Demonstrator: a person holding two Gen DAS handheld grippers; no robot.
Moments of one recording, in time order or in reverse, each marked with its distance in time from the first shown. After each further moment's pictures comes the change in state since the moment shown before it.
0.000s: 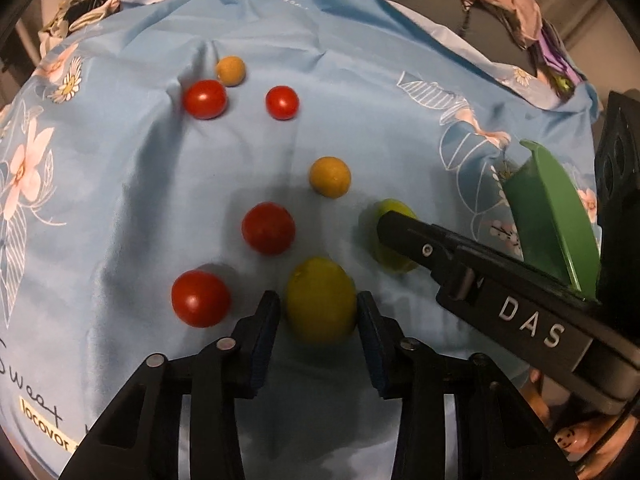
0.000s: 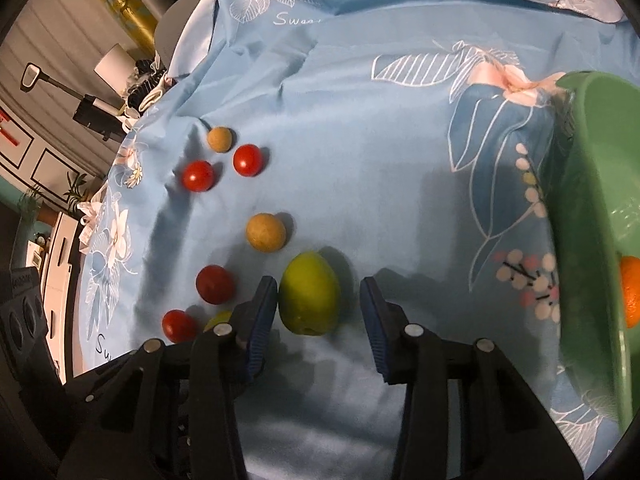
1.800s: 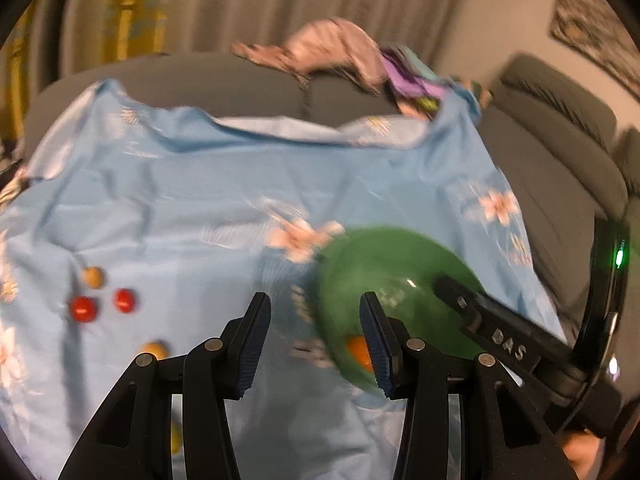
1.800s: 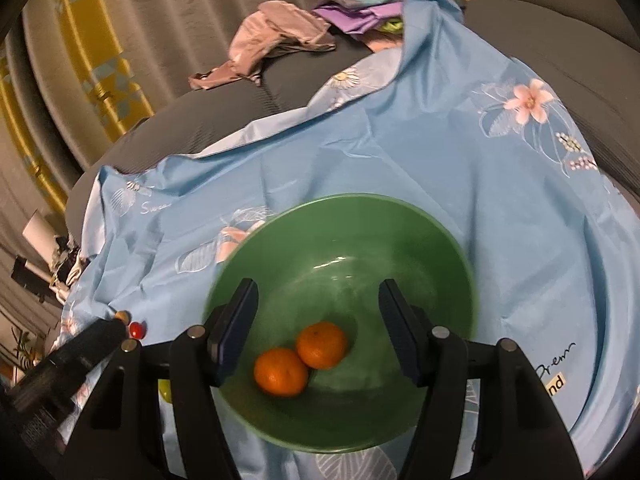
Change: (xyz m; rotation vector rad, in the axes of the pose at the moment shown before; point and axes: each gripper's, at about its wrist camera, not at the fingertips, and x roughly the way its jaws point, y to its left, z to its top) left arm -0.068 -0.139 0.044 0.313 -0.320 -0.166; right arm -0.166 -0.120 -0.023 0.321 -0.488 -0.319
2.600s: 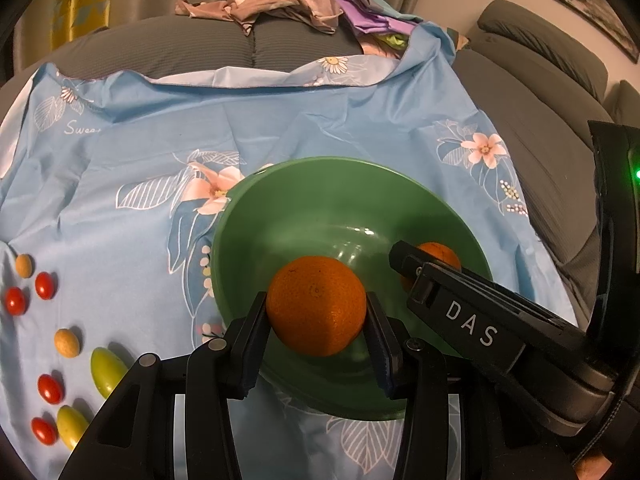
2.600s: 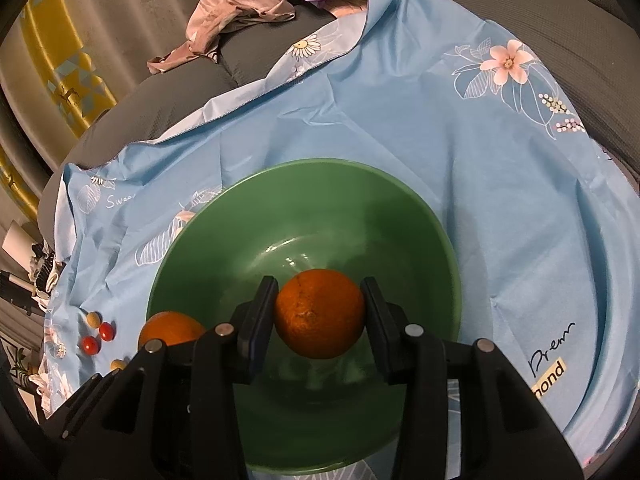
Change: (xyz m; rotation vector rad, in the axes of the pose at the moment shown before) left arm 0.074 -0.062 -0.030 0.107 0.164 -0.070; right arm 0.029 -0.028 -0.004 0.075 0.095 -0.092
